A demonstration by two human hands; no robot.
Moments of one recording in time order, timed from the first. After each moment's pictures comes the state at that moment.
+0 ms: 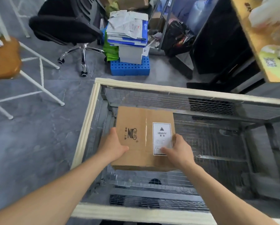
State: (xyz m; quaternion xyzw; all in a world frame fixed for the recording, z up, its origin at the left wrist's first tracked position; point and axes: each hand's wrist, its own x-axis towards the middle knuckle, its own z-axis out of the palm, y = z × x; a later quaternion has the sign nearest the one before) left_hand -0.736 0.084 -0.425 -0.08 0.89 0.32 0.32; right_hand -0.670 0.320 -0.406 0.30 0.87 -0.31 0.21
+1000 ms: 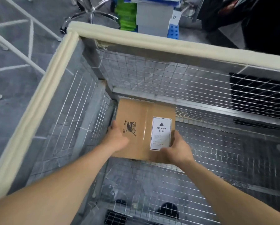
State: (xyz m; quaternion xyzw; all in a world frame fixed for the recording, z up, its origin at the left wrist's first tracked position) left_hand -0.834 0.084 -0.714 -0.19 0.87 0.26 0.37; right_hand -0.785 0.310 -0.703 0.25 0.85 -0.34 0.31
